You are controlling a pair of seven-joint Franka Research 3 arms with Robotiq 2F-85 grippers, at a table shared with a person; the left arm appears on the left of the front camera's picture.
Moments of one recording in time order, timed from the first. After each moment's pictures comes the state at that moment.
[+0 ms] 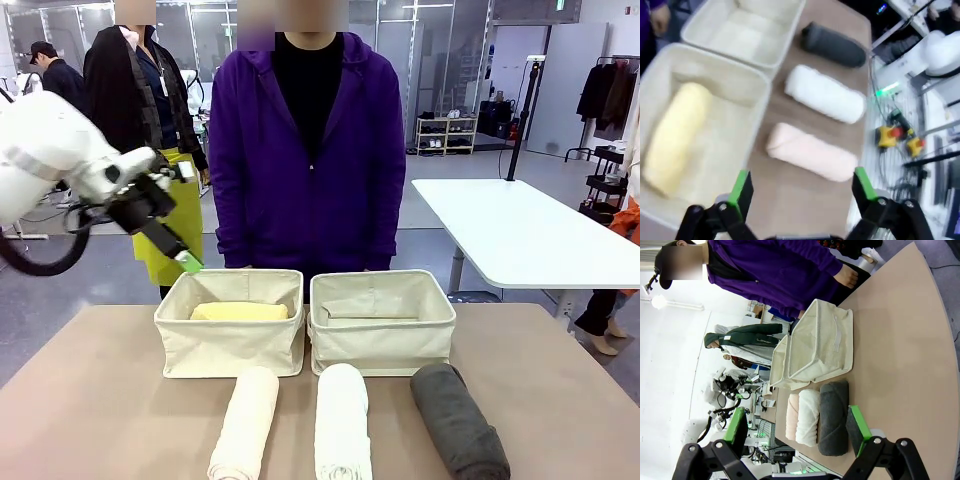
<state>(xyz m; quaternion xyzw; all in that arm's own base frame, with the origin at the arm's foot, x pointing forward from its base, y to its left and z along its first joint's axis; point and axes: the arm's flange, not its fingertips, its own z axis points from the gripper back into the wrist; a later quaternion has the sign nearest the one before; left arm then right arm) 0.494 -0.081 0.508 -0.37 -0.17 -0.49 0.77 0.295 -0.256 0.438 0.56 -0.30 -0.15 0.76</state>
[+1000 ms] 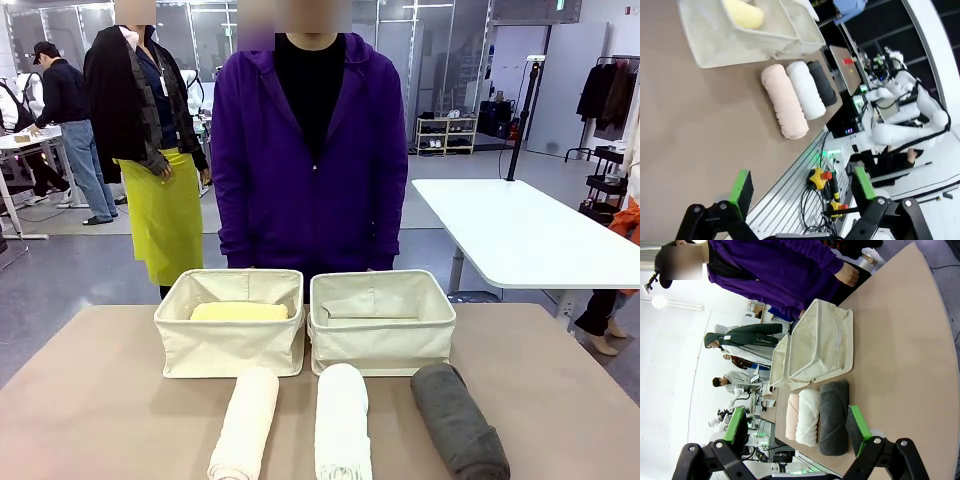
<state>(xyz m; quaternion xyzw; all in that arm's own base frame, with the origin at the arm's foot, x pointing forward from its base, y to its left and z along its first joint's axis) 0.271 0.188 0.412 -0.53 -0.22 -0.11 0.81 0.295 -0.256 0.438 0.56 -0.30 -0.15 0.76</state>
